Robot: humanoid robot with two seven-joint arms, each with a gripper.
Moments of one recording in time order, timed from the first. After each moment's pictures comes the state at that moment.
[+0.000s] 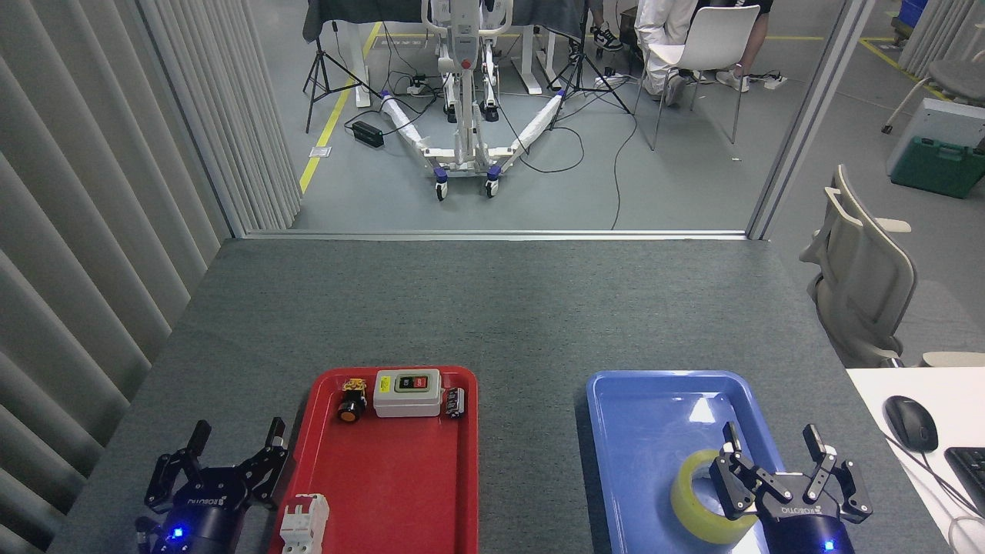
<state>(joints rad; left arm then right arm) 0.08 0.25 -0.02 -1.60 -1.19 0.02 0.13 0.17 -0.19 -0.02 -1.72 1.32 0.07 -0.05</state>
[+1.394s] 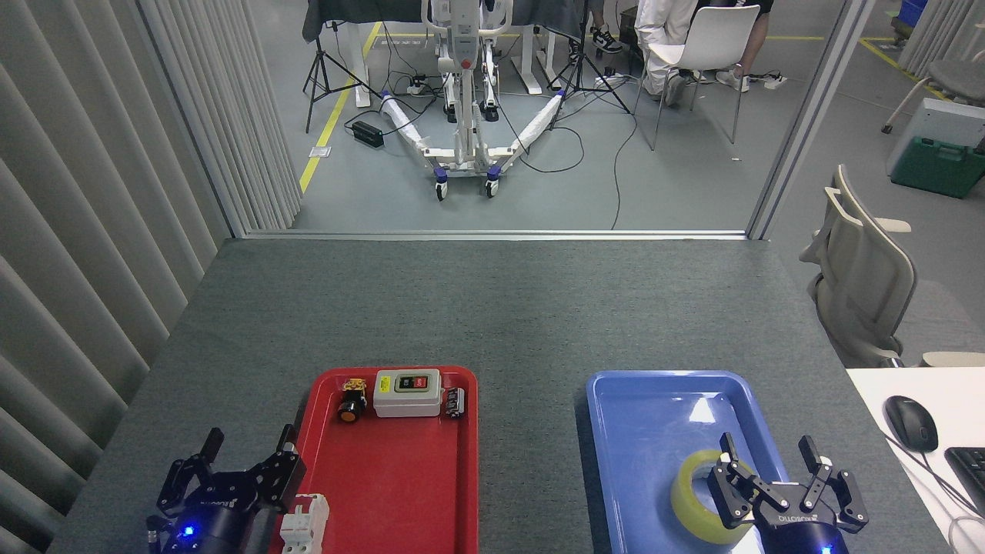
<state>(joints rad) 0.08 0.24 -0.04 -1.61 -1.18 0.03 0.04 0.18 -0.19 -0.02 -1.72 1.31 0.07 -0.01</state>
